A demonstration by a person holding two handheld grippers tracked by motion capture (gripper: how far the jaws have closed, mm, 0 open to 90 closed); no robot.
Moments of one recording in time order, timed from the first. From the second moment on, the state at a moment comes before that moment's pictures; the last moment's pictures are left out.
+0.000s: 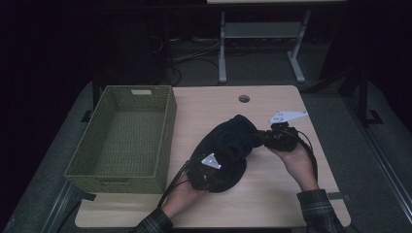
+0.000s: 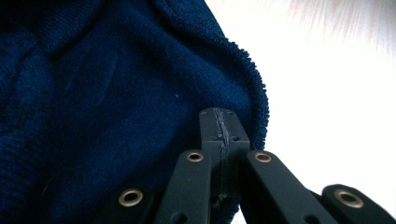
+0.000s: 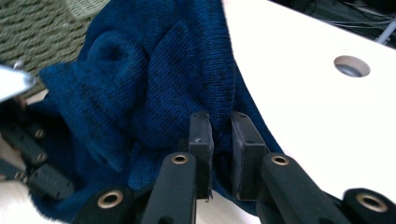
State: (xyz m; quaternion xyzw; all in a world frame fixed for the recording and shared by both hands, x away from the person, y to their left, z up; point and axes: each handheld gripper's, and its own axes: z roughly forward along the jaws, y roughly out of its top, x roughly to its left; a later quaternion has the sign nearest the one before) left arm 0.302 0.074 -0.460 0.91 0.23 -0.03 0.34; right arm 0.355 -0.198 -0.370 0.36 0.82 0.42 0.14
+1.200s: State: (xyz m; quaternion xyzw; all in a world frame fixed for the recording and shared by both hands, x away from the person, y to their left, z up) left arm 0.298 0.069 -0.461 0.92 0.21 -0.05 0.34; right arm 0.463 -0.160 -0.347 0.39 0.82 0.38 0.18
